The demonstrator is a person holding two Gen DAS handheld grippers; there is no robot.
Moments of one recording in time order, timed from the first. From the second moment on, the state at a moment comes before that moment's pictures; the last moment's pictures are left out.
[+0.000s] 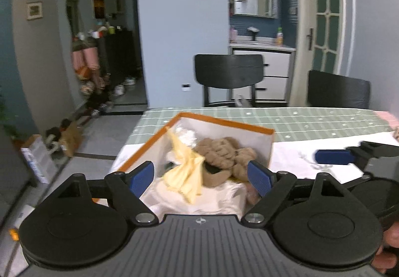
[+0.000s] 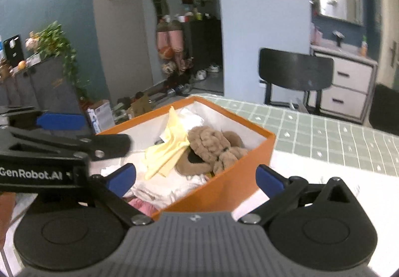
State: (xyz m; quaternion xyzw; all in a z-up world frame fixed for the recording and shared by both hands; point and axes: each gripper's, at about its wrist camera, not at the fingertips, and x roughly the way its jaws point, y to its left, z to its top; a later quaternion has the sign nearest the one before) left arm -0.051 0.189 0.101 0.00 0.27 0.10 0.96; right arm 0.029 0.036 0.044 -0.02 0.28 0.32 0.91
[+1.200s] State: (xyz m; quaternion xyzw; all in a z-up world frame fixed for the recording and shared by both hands) left arm -0.090 0.198 0.078 -0.03 0.29 0.19 0.94; right arm -0.015 0.050 0.025 -0.03 0.32 0.26 0.91
